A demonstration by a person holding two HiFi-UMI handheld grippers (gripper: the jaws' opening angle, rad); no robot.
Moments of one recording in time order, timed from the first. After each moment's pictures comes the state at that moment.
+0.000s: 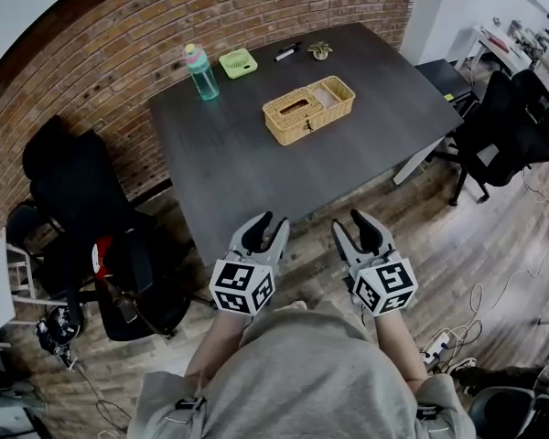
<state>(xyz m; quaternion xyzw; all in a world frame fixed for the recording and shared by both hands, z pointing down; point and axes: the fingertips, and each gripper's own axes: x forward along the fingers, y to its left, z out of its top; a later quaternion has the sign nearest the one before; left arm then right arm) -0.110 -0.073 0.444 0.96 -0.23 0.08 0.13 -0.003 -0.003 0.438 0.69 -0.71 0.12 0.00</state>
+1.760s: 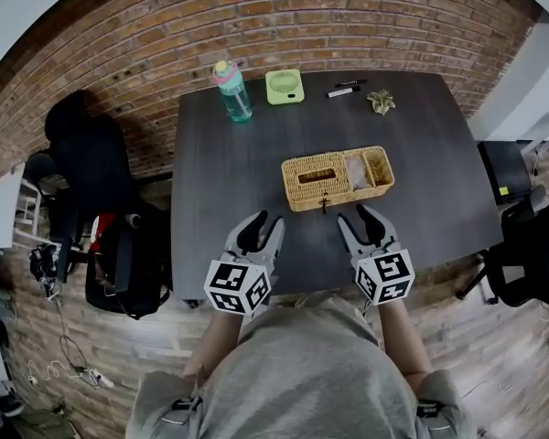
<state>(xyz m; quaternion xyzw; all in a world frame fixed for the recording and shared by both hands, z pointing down) 0.009 -0.276 0.442 0.89 -0.42 0.05 0.15 0.162 -0.263 0.464 0.56 -0.82 0.10 0.08</state>
